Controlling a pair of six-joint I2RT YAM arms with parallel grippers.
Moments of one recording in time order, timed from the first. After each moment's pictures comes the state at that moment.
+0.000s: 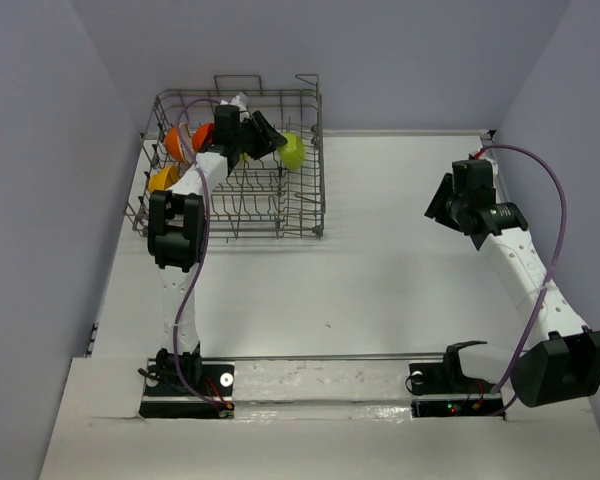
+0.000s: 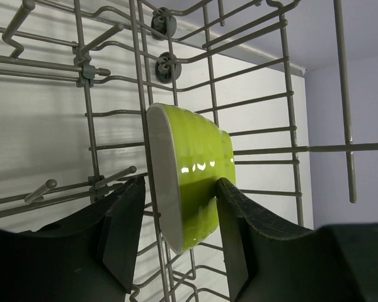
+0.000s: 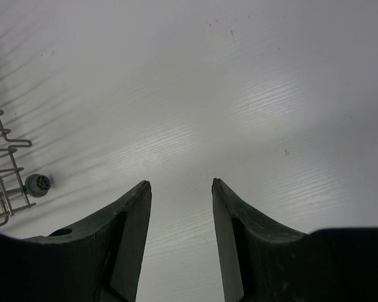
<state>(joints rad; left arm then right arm) -0.19 2.25 1.87 -0.06 0.43 -0.74 0.15 1.20 1.15 -0.69 0.25 0.52</state>
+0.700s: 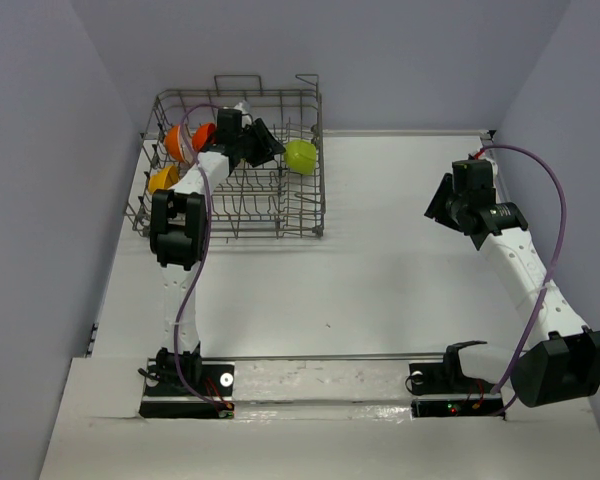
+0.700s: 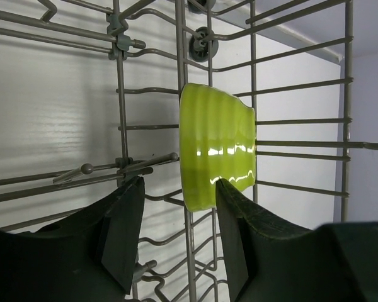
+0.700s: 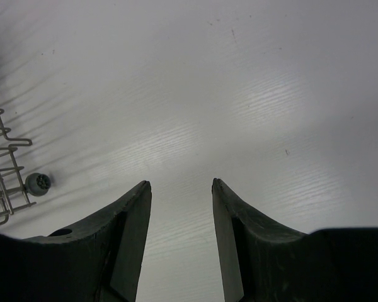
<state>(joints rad) -0.19 2.28 1.90 -0.18 0.41 -0.69 0.15 1.20 1.15 -0.69 0.25 0.52</state>
